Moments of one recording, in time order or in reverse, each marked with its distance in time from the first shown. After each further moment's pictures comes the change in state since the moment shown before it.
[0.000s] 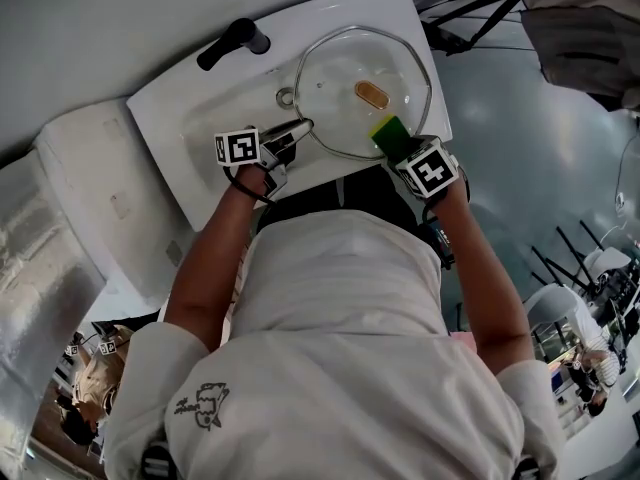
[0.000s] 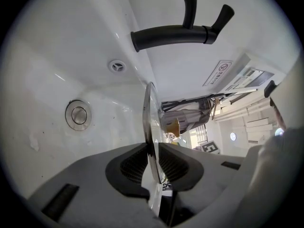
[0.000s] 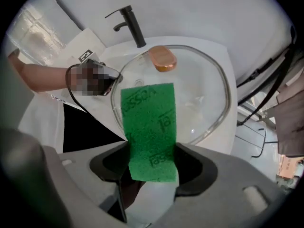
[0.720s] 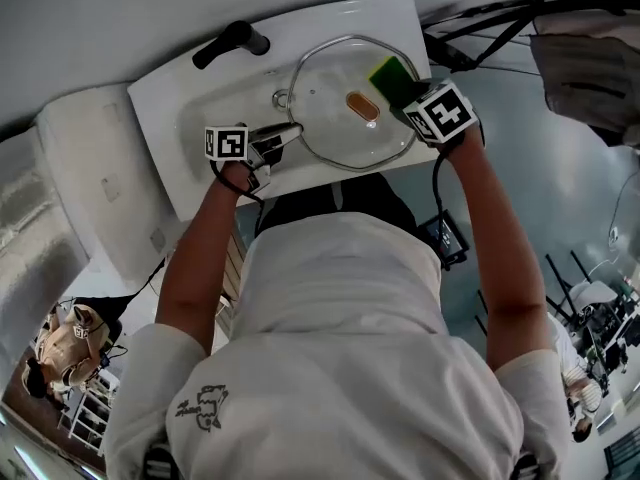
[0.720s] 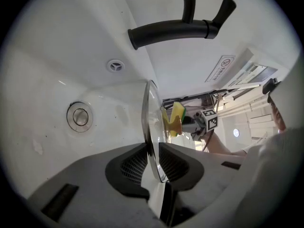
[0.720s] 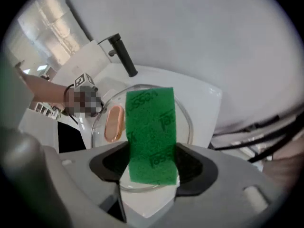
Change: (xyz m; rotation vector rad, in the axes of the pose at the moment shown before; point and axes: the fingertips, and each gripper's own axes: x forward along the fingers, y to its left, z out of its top) left arm 0.003 0.002 -0.001 0.014 0.040 0.037; right arm -0.047 -0.100 0.117 -0.190 -0.113 -0.026
